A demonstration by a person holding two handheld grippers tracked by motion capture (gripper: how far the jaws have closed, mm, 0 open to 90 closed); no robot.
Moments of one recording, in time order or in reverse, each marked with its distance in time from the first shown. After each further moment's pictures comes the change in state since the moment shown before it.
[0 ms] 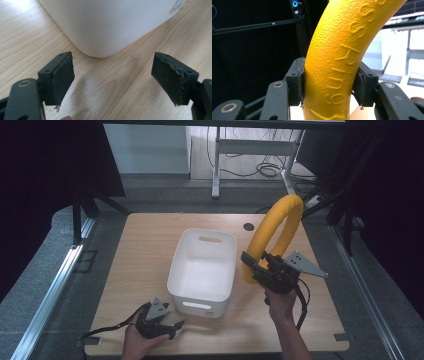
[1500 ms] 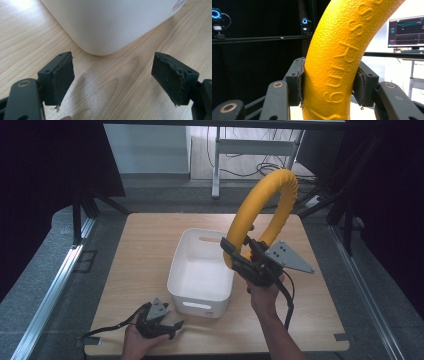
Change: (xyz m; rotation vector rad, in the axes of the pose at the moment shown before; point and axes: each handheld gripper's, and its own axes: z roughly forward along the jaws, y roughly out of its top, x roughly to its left) left arm 0.001 -0.001 0.001 0.014 0.007 0.006; right arm 0.058 0.043 0.028 -0.125 0.031 -0.116
